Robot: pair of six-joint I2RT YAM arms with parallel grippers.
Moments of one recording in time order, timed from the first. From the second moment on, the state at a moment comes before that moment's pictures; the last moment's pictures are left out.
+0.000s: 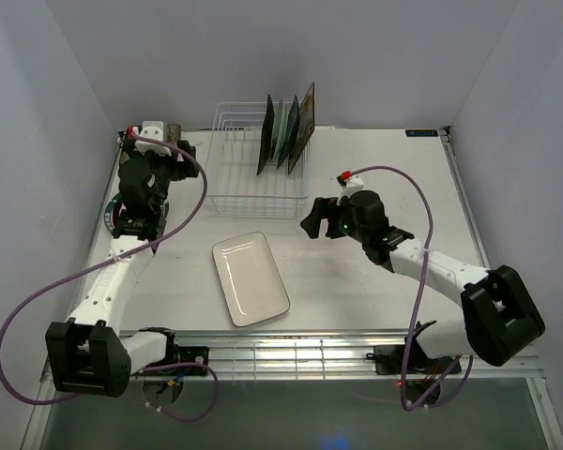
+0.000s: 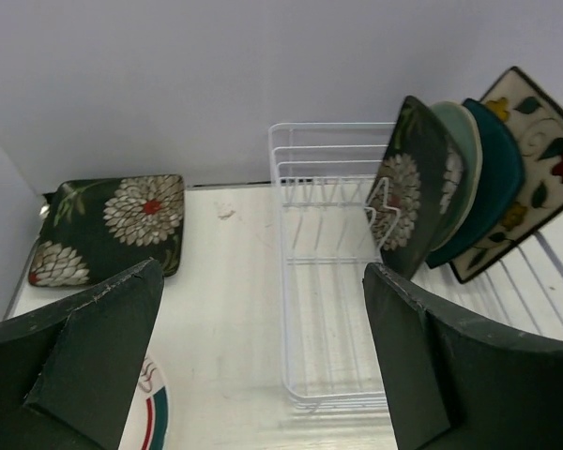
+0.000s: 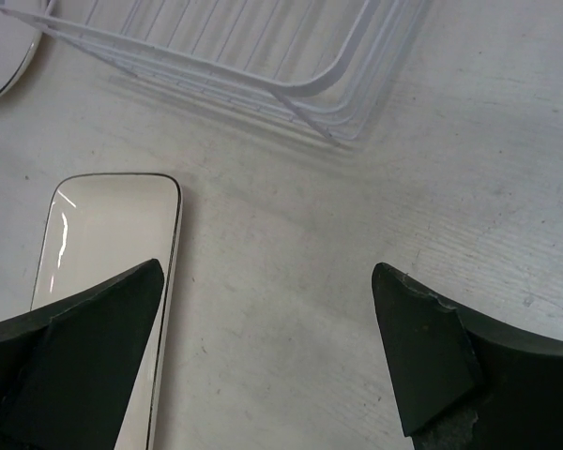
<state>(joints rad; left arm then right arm) -0.12 1.16 0.92 0.27 -0.01 -0.01 0.59 1.32 0.70 0.18 -0.11 0.40</state>
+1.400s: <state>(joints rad) 0.05 1.29 0.87 0.26 -0.02 -0.05 0.45 1.85 1.20 0.19 -0.11 0.50</state>
